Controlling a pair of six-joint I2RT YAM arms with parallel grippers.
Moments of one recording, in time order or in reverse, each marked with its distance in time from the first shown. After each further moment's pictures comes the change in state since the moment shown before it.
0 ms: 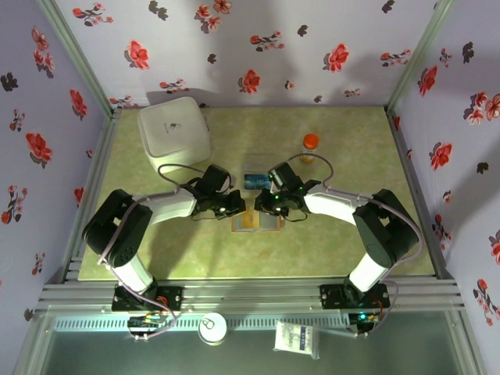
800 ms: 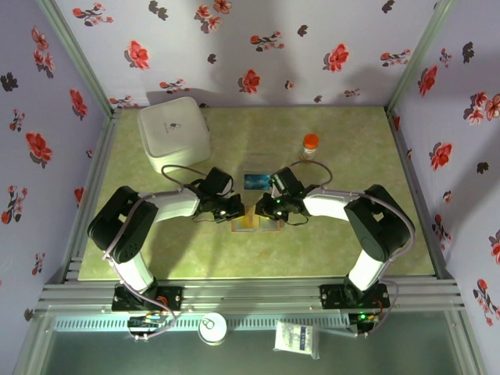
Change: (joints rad) left arm -0.005 0.046 0.007 -0.048 -0.012 0.034; right arm -0.023 0.060 -0.069 0.132 -0.088 0.019
